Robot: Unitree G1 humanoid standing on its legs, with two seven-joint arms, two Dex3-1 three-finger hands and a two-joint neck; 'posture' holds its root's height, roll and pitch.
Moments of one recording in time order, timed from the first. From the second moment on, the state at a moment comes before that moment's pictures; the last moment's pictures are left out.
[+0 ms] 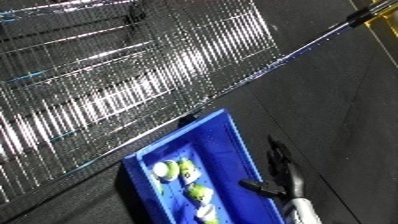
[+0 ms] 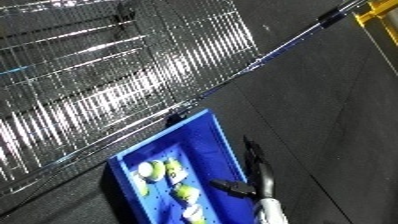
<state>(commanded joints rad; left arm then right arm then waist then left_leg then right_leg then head) -0.15 0.31 -0.28 1.05 -0.81 -0.34 -0.12 -0.40 -0.61 0.06 0.98 0.88 -0.43 -0.11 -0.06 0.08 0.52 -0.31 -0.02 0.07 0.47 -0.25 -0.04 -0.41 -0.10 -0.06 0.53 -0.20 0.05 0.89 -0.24</state>
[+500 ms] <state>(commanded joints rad) -0.19 0.36 -0.27 1.02 -0.78 -0.28 -0.11 -0.39 -0.56 0.22 0.85 0.70 -0.31 0.11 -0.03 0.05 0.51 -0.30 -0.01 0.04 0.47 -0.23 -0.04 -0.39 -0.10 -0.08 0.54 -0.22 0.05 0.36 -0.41</state>
